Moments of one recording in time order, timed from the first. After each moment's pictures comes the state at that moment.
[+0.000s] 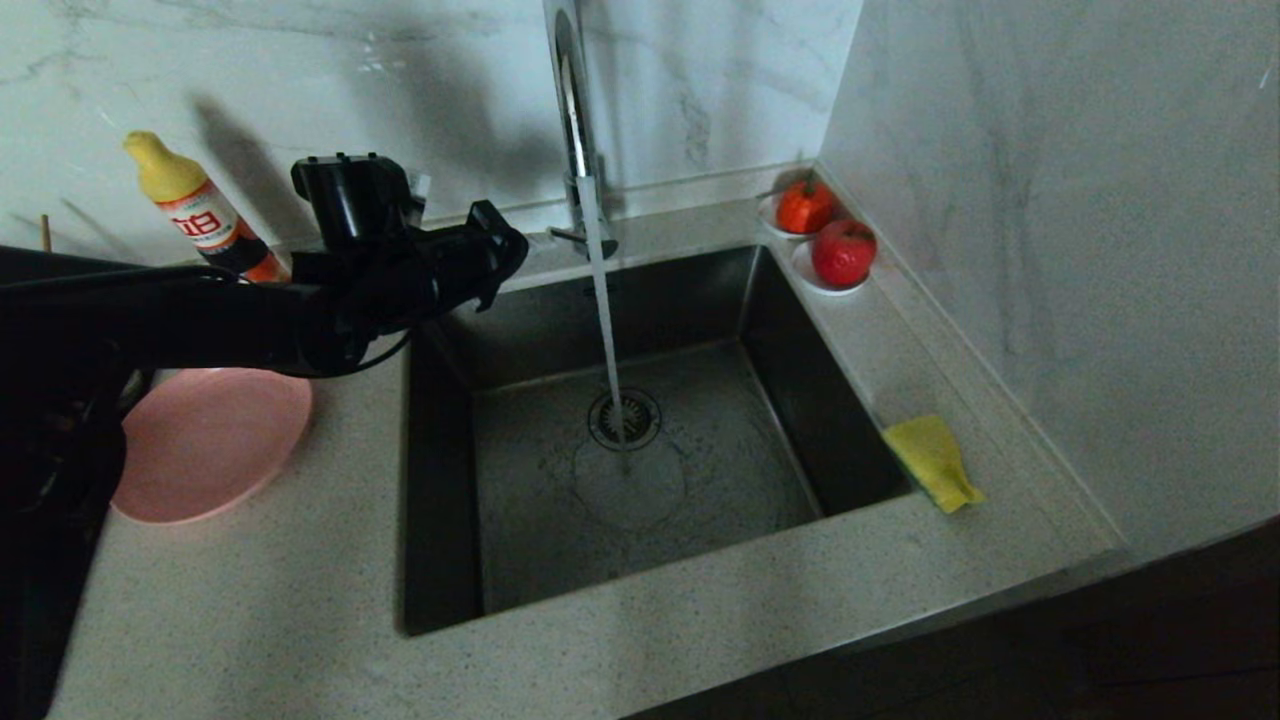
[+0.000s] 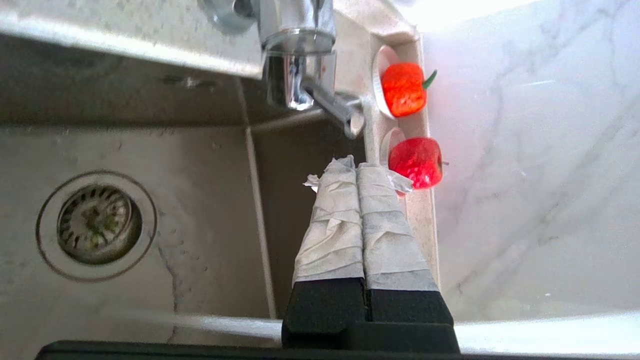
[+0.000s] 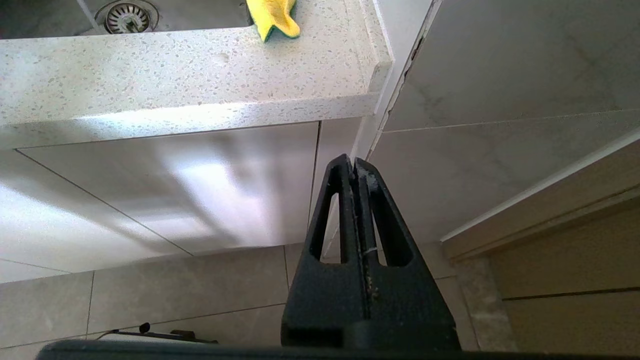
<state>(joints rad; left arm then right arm) -0.20 2.14 -1.69 -0.49 -0.44 -0.86 -0.01 0.00 0.00 0.00 0.01 -0.06</state>
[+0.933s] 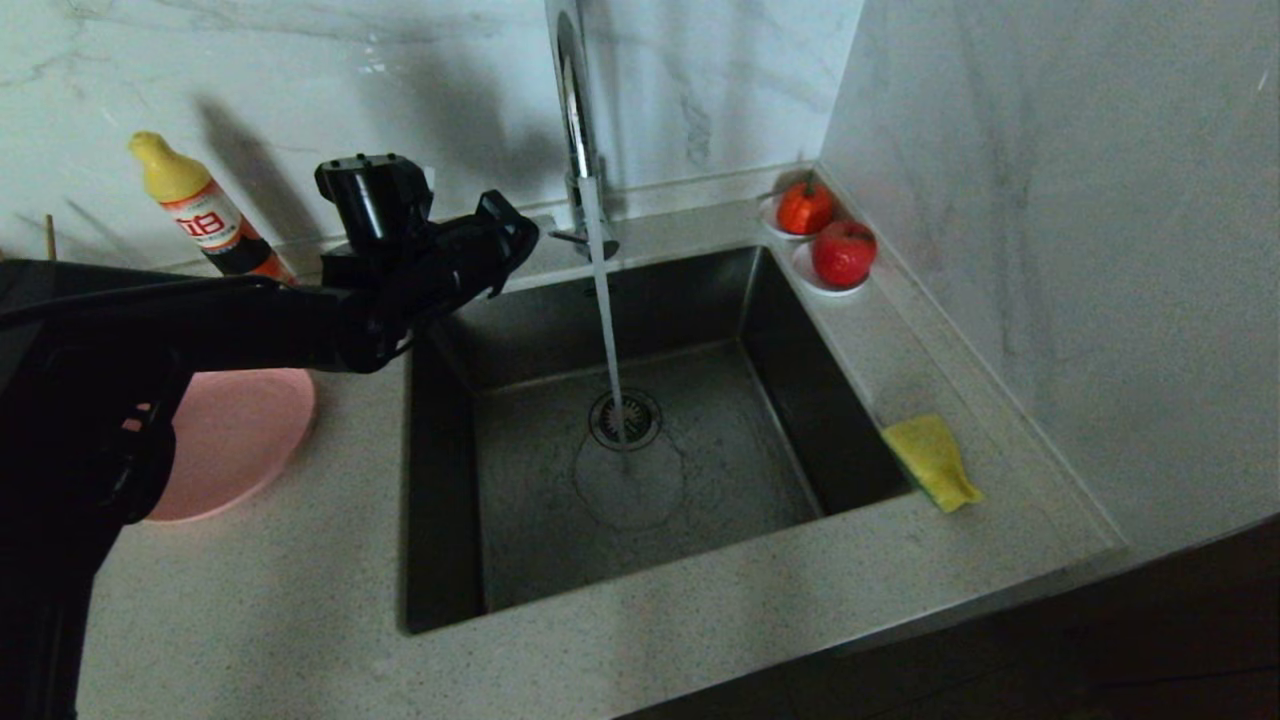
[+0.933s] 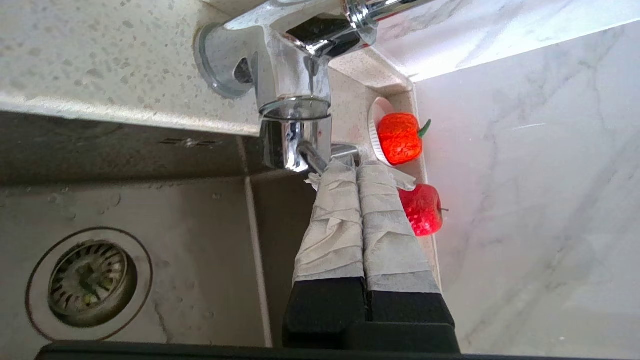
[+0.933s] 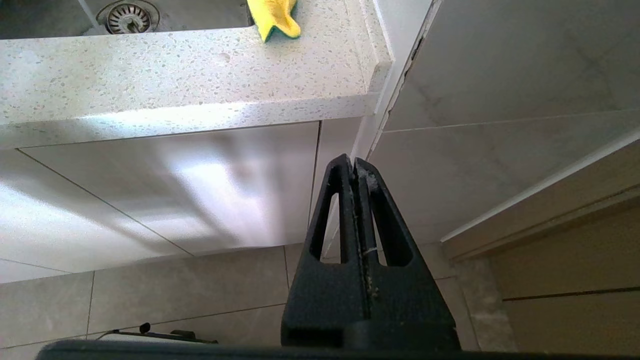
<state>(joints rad) -0.21 2.23 -1.80 -0.54 -0.33 -0.86 -0.01 0.00 0.00 0.00 0.01 -0.06</state>
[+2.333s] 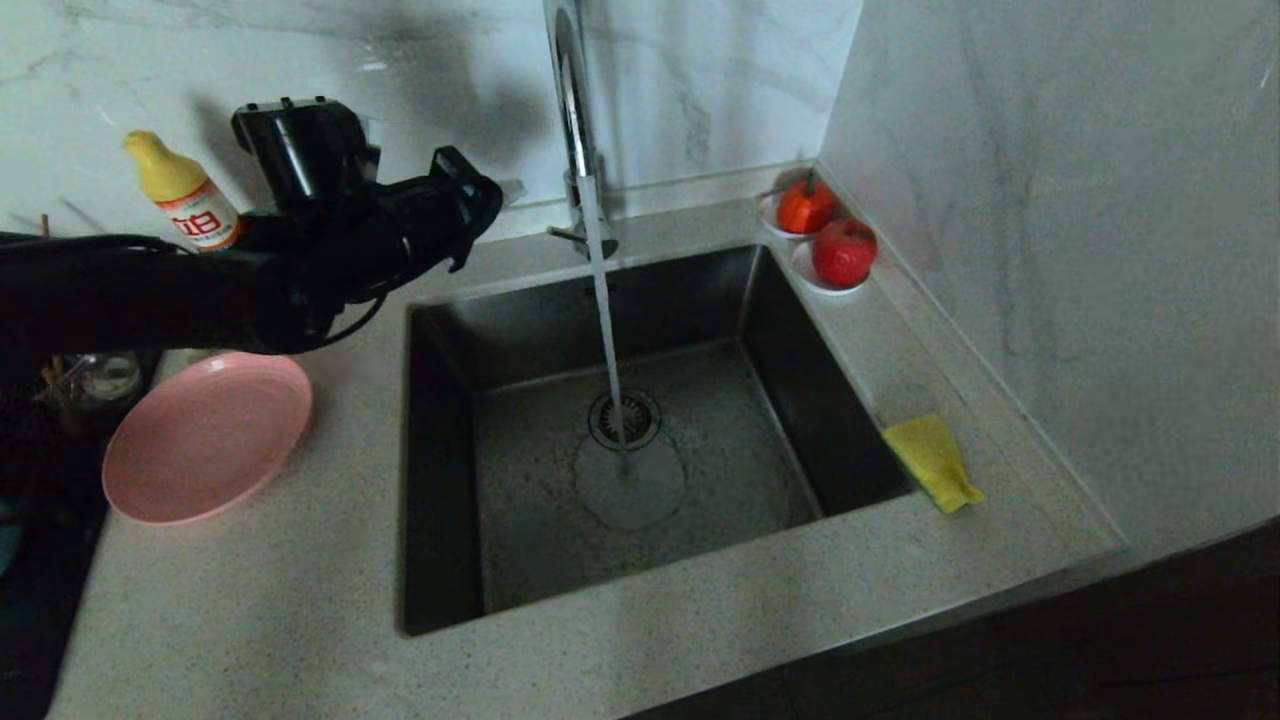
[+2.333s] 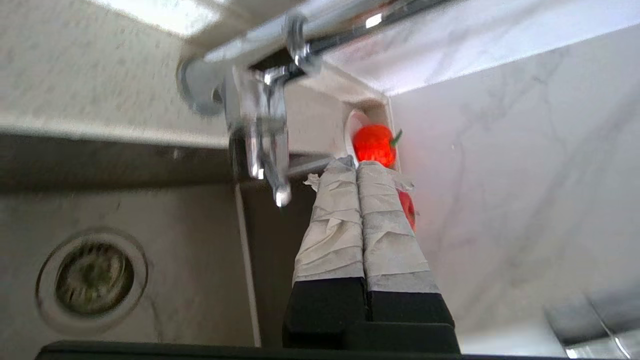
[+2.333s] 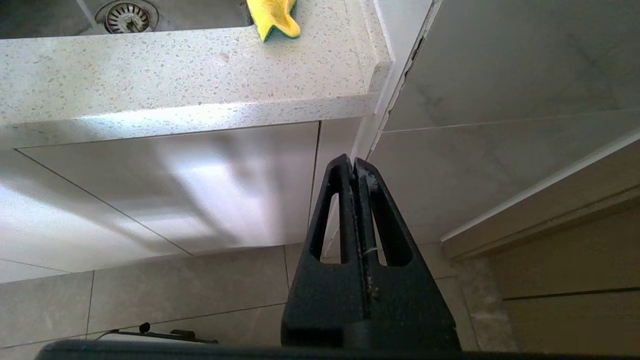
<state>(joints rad) -0.20 2.05 -1.66 -0.53 -0.33 -0.86 -0.01 0.00 0.00 0.00 0.01 -0.06</state>
